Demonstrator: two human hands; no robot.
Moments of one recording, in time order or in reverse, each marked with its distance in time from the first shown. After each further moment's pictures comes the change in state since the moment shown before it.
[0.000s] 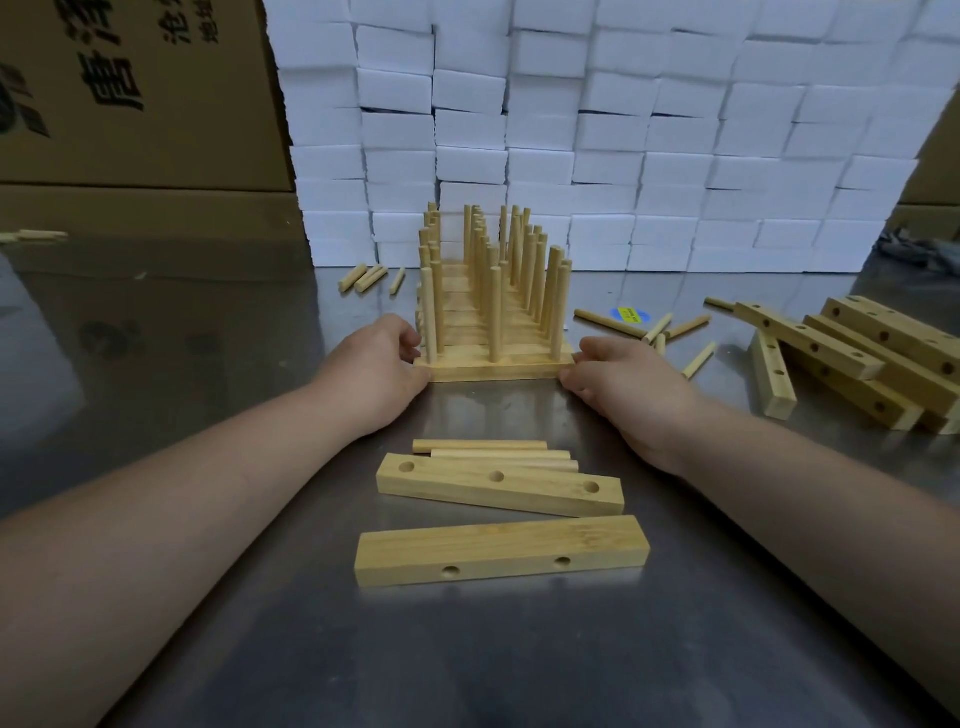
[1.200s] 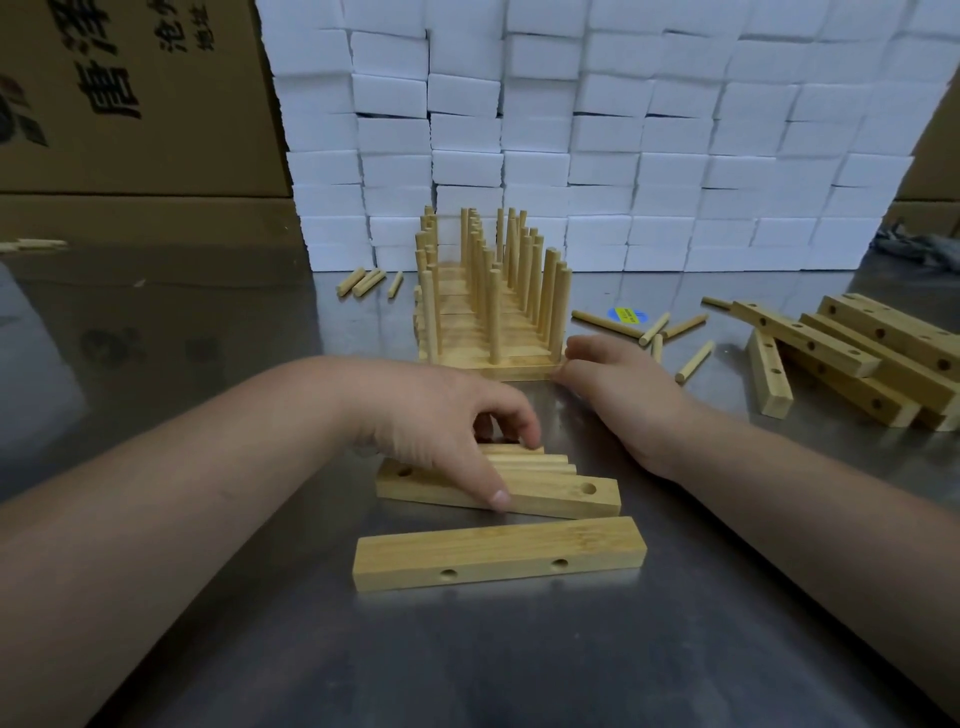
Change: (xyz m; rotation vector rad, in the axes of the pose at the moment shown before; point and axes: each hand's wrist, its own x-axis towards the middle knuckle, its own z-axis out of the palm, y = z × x) left_hand -0.038 0.064 -0.033 0.138 -0.907 0.389; right_hand -0.001 0.002 0.001 -0.095 -0.012 -0.103
